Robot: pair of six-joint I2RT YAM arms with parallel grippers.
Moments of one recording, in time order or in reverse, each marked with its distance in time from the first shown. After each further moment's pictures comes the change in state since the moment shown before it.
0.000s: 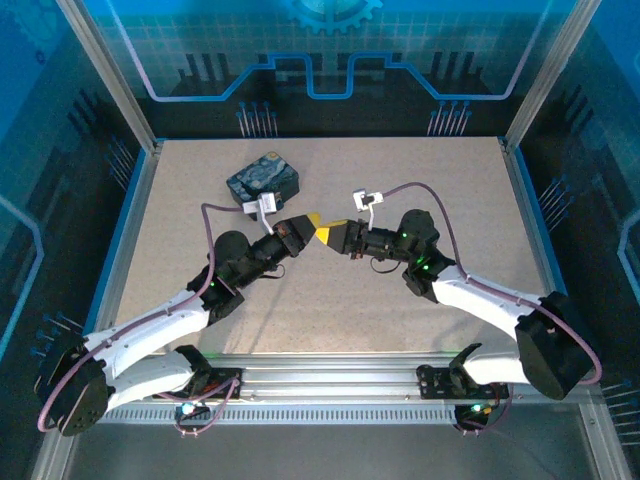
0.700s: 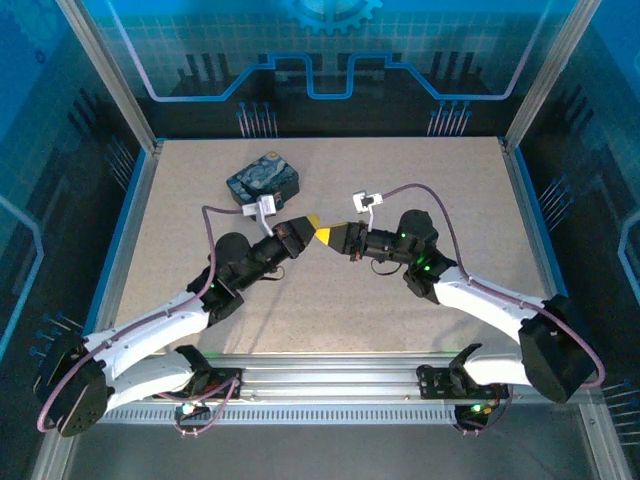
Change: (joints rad) left arm -0.001 -0.010 -0.015 -0.011 -0.023 0.007; right arm 0.006 -0.028 0.000 -0.085 0.039 -0.023
